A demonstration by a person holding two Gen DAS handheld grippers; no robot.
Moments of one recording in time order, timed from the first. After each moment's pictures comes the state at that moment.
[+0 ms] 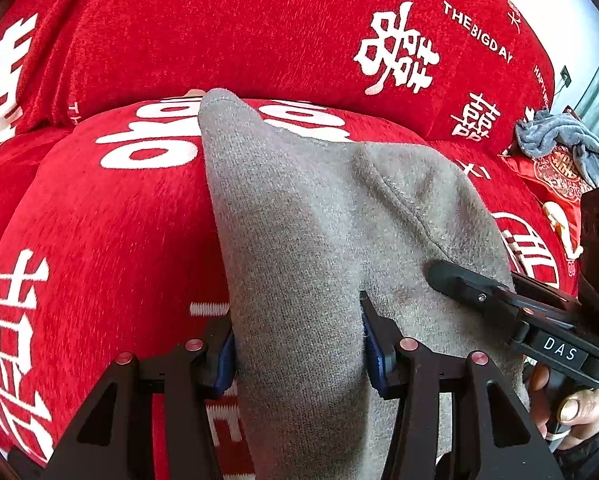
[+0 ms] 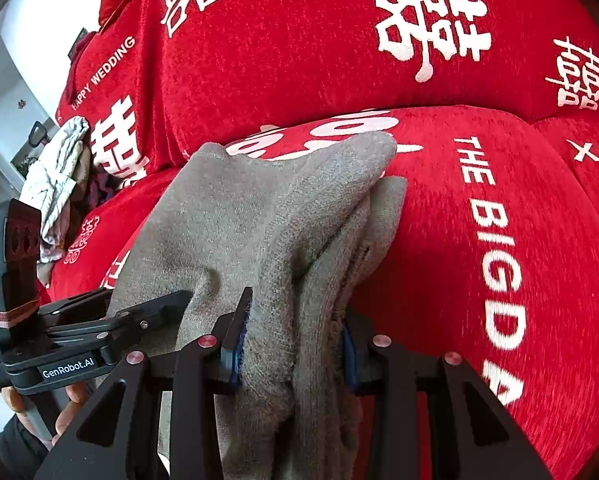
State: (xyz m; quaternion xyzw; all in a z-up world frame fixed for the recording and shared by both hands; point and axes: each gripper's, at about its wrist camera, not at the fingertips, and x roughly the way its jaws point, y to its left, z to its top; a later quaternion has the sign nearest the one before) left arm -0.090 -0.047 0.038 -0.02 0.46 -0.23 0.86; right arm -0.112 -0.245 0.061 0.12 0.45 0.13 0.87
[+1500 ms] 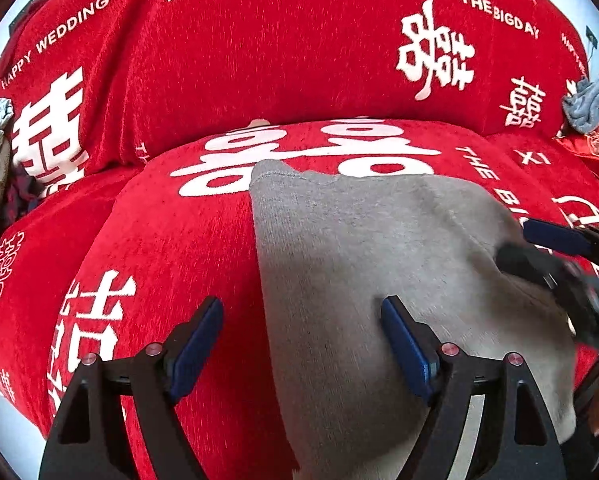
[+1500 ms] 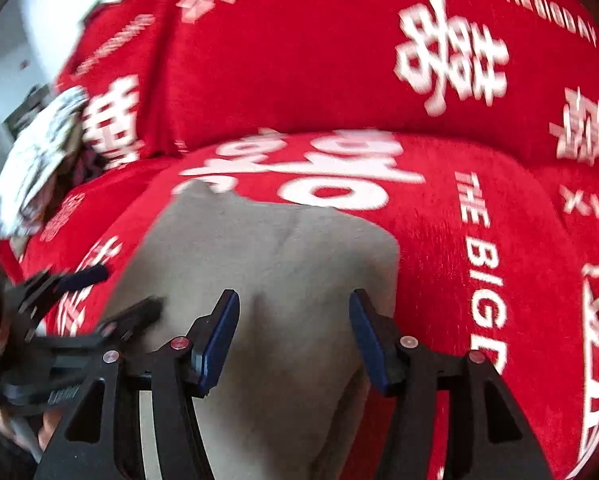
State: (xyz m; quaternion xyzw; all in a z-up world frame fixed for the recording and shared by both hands) left arm -0.116 -0.036 0.037 0.09 0.40 -0.12 0.90; right arm -0.126 -0.219 0.079 0.02 0.42 0.12 0.90
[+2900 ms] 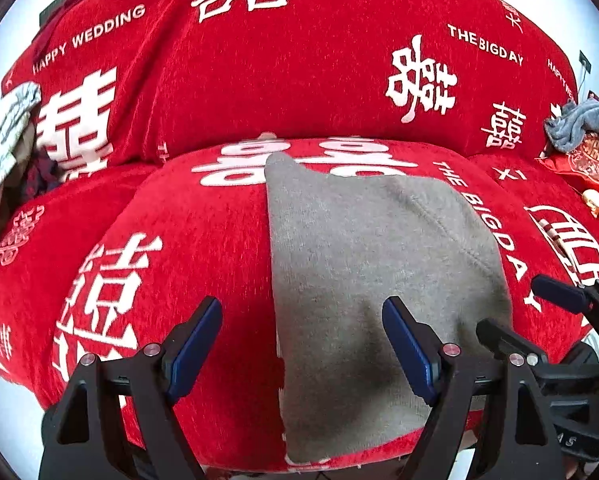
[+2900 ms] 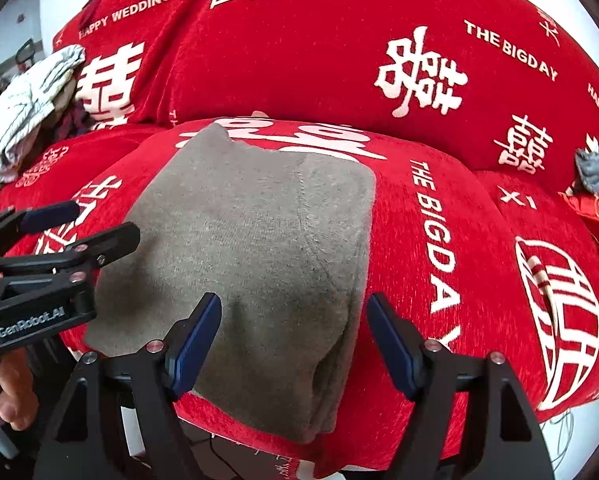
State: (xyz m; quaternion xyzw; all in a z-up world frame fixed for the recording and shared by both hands) left arm -0.190 -0.013 0.050 0.05 0.37 -0.12 0.92; right arm -0.220 -0.175 0.082 -0.05 0.42 0.02 0.90
